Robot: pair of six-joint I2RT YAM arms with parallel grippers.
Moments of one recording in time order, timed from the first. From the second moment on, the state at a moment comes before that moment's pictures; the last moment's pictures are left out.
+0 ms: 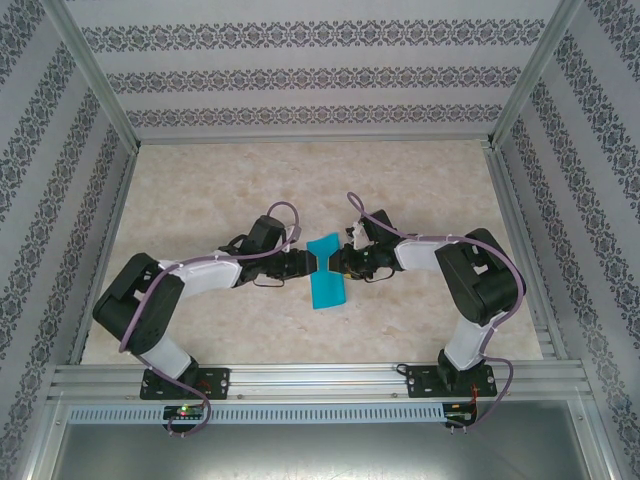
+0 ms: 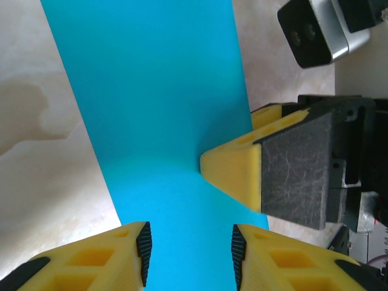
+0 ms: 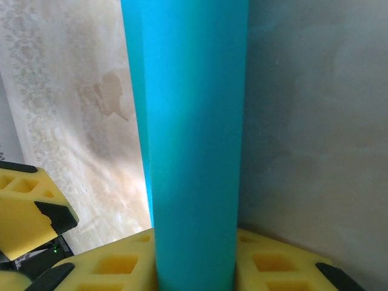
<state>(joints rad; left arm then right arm) -0.56 1.61 0.77 0.03 0.47 -0.74 0.46 1.78 0.81 -0.05 -0.67 0.70</state>
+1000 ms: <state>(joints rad) -0.56 1.66 0.80 0.03 0.40 -0.74 0.46 1.77 0.79 -0.02 -0.65 0.75</state>
